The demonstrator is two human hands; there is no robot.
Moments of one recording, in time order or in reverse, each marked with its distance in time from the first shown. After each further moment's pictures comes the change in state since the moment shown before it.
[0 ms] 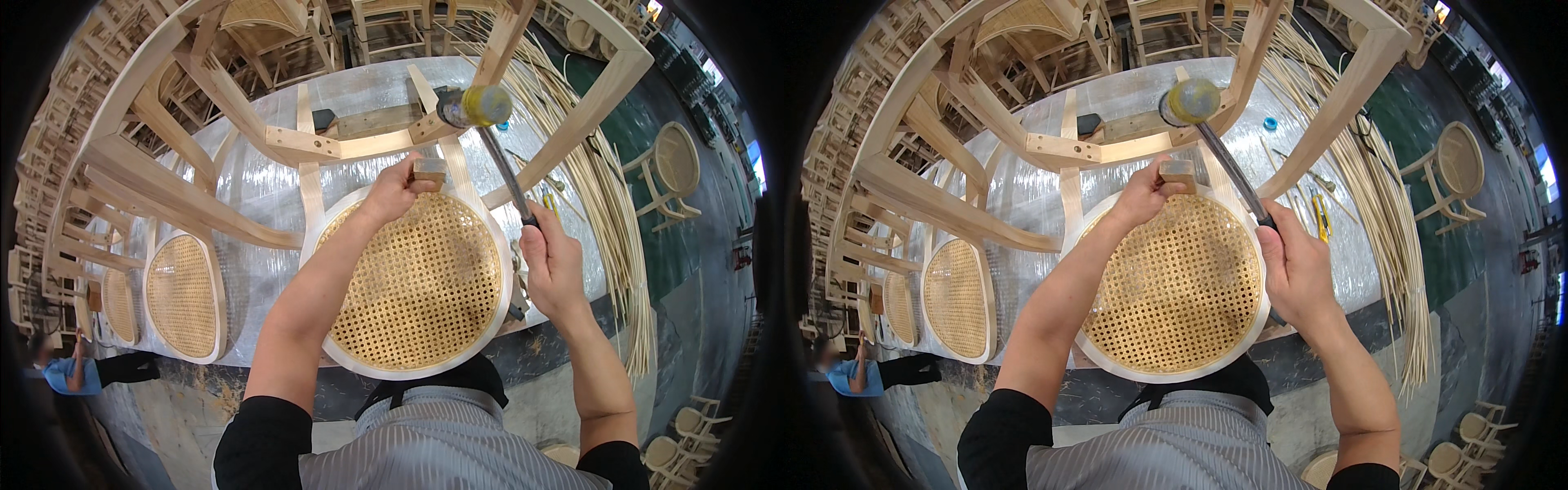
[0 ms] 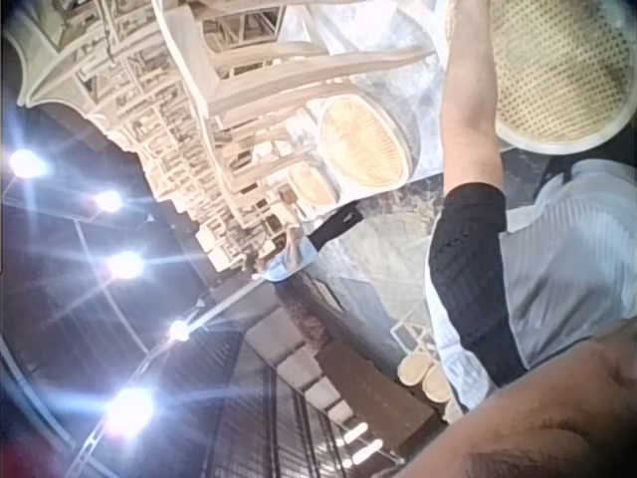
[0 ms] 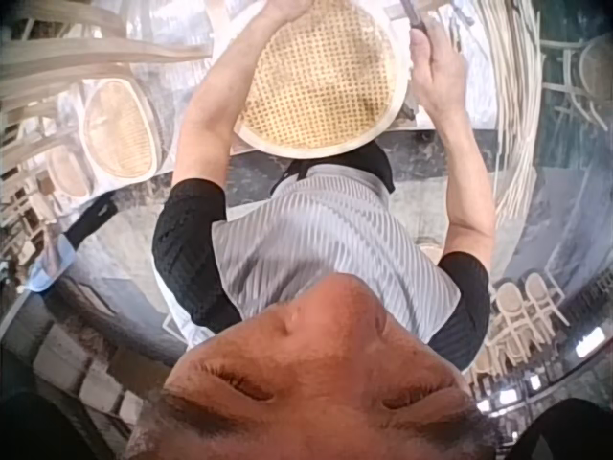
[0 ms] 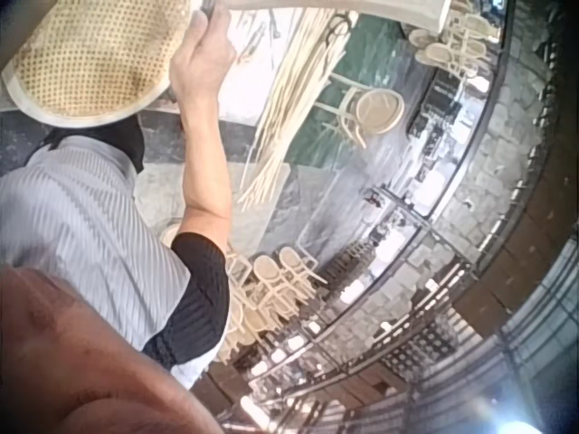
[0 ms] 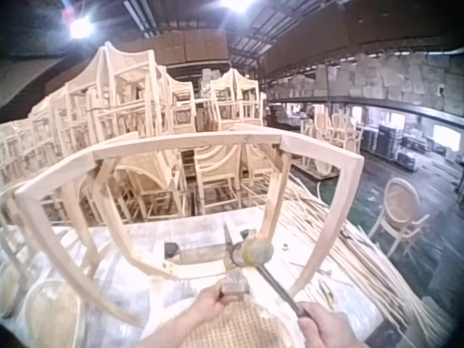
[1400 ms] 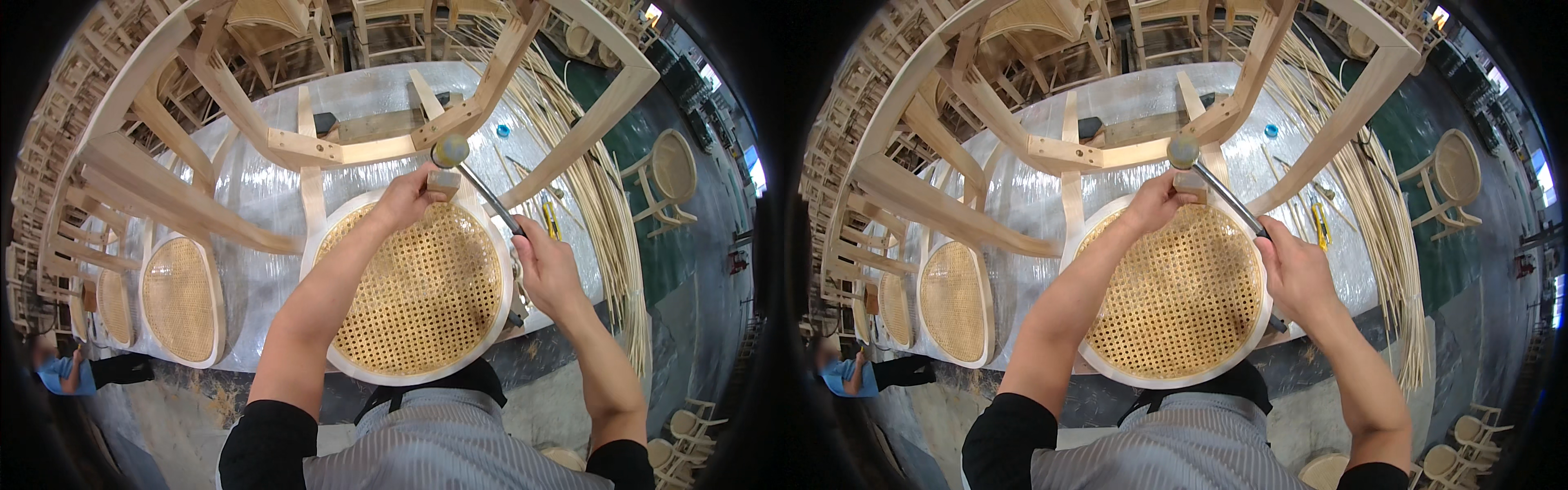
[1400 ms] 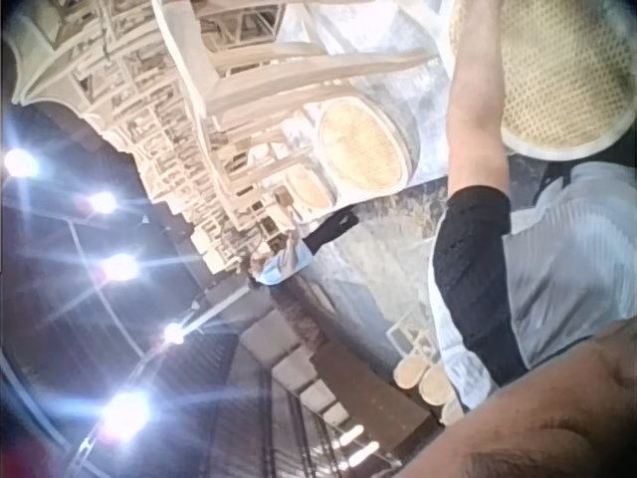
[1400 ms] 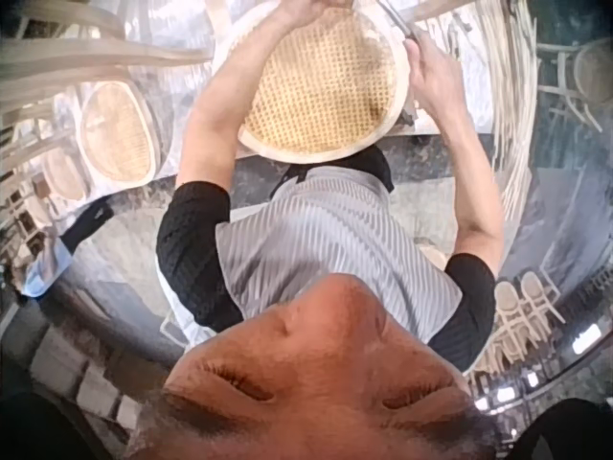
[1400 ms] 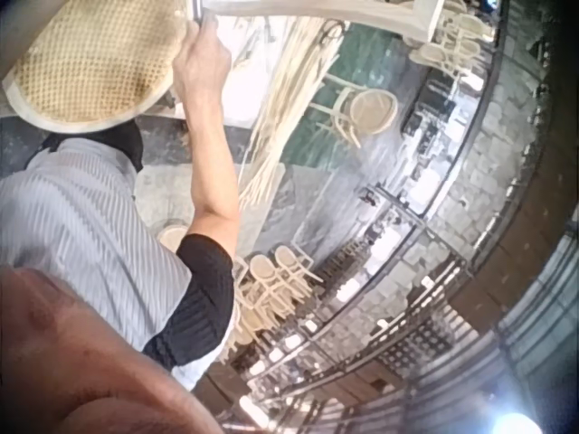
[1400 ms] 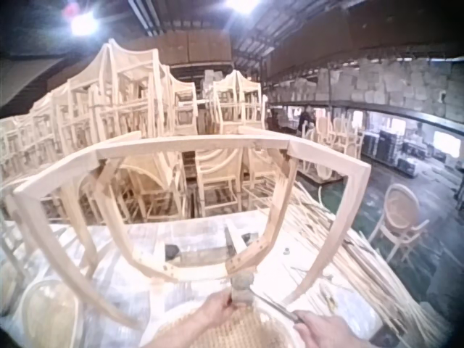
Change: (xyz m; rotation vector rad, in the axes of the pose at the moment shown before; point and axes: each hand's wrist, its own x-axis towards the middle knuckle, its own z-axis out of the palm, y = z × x) left_hand 0.006 0.001 0.011 -0.074 -0.068 0.024; right_hand 0.010 0.018 0.001 -0.301 -0.226 0.065
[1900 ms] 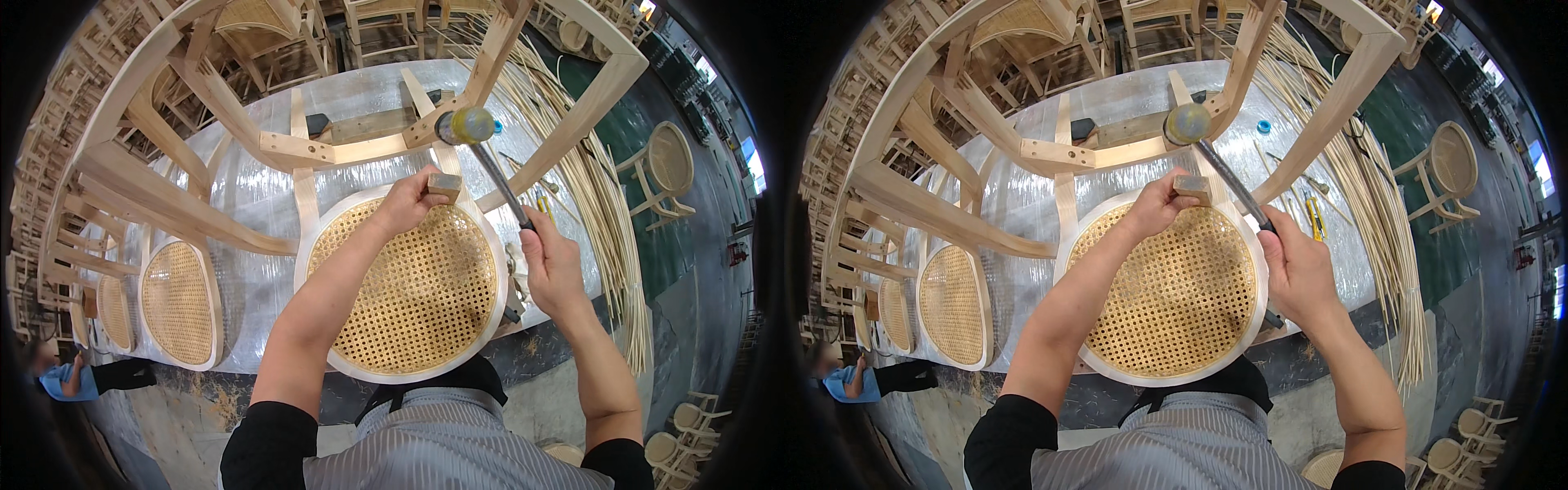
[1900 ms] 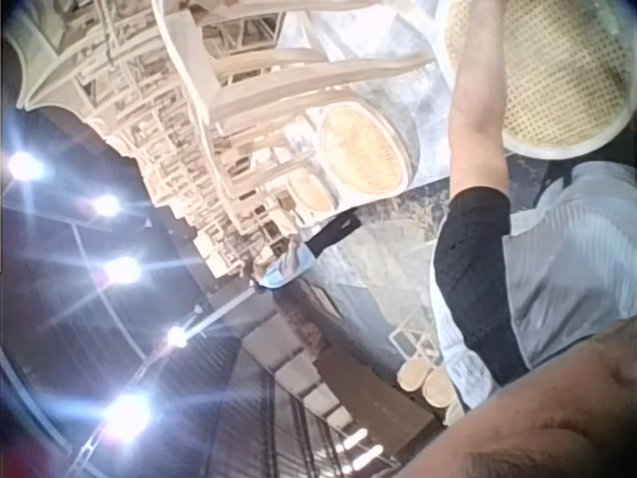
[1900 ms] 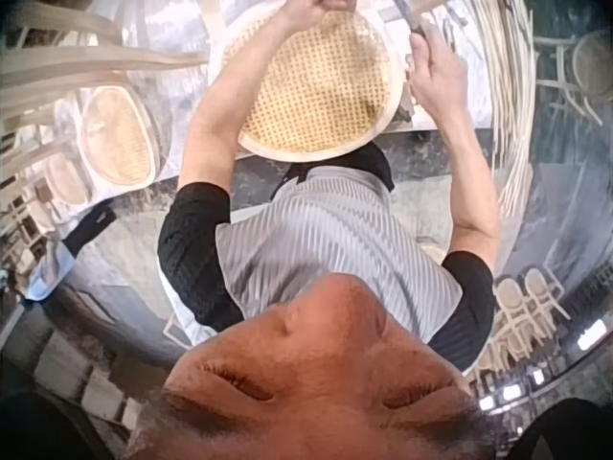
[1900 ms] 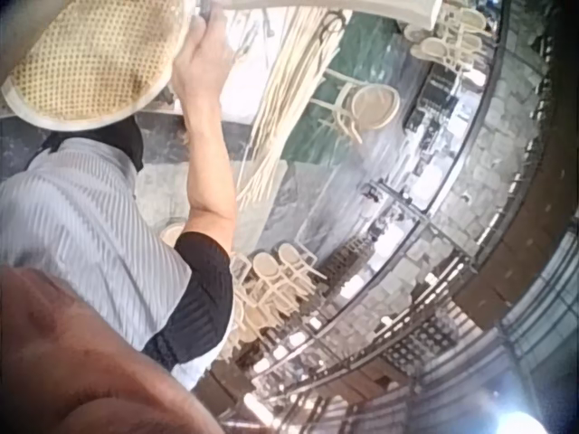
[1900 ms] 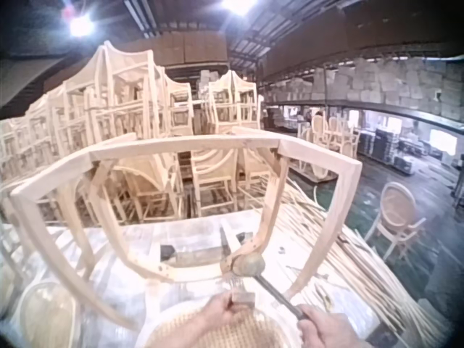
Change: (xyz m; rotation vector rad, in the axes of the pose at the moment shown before) left_hand 0.000 -0.006 0.015 -0.066 -0.096 0.031; right_hand -0.010 -0.006 -0.007 0.143 0.172 -0.033
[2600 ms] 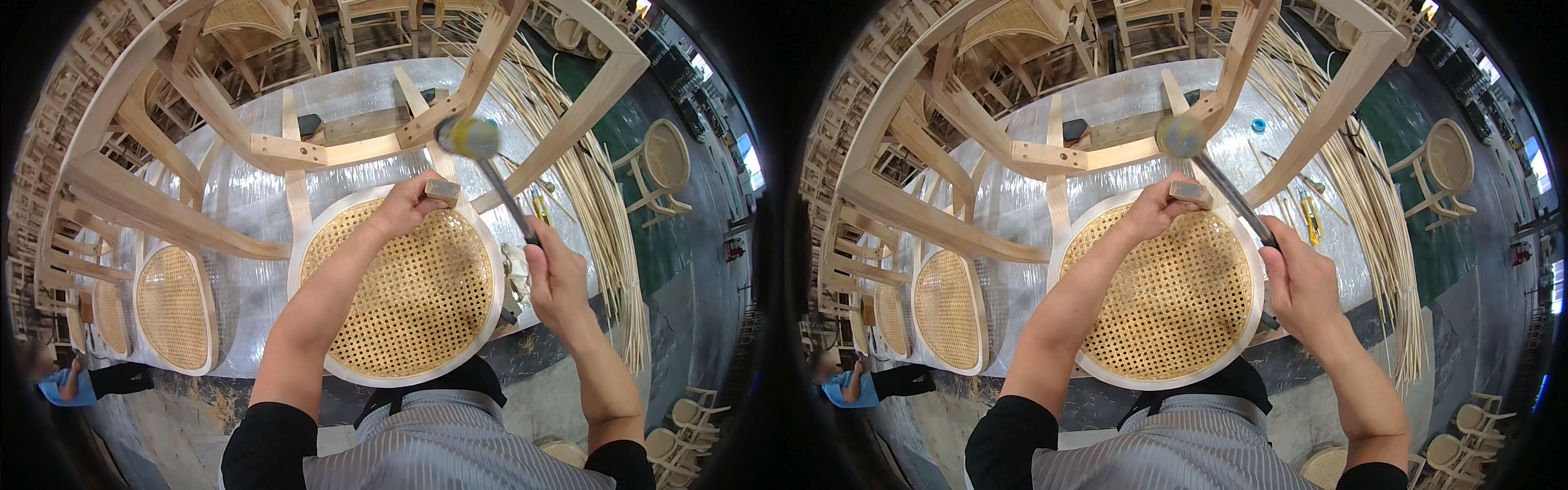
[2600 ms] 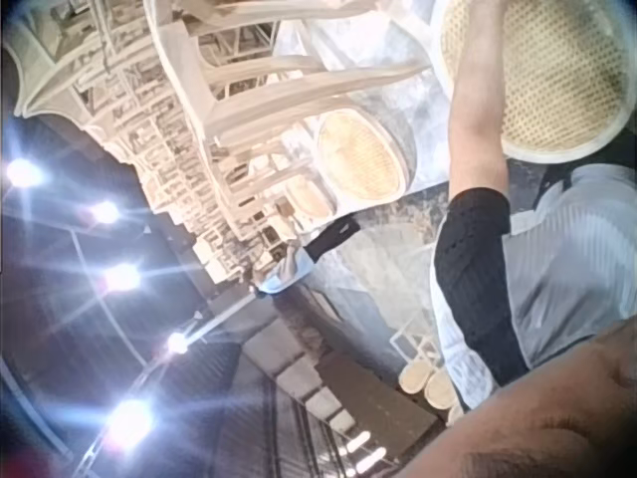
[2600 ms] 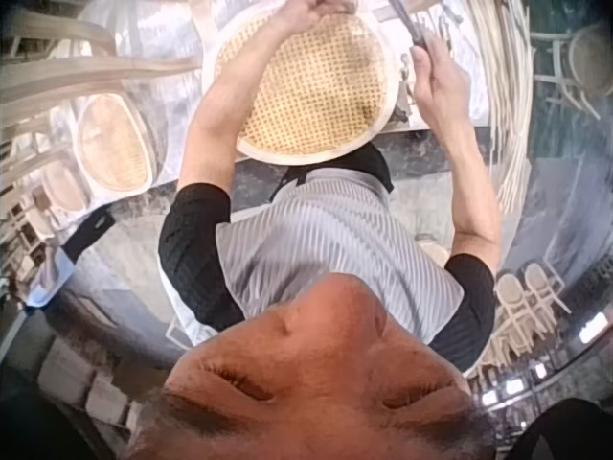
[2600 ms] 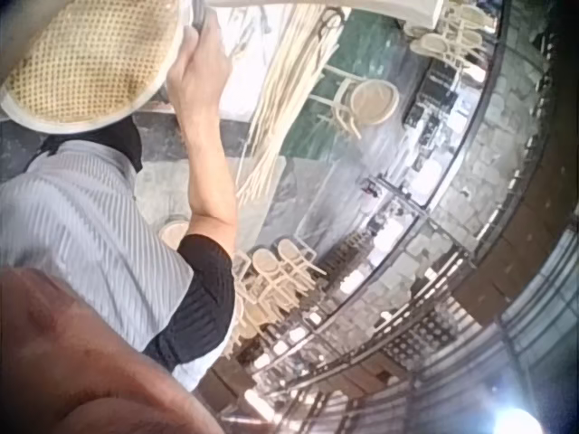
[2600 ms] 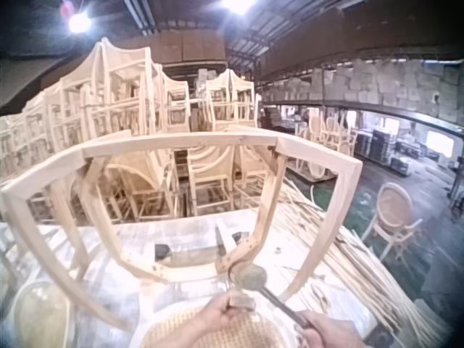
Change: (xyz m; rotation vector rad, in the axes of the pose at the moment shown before) left_hand -0.002 -0.013 -0.001 -0.102 -0.054 0.028; right_hand -0.007 -0.004 -0.006 -0.021 0.004 -0.077
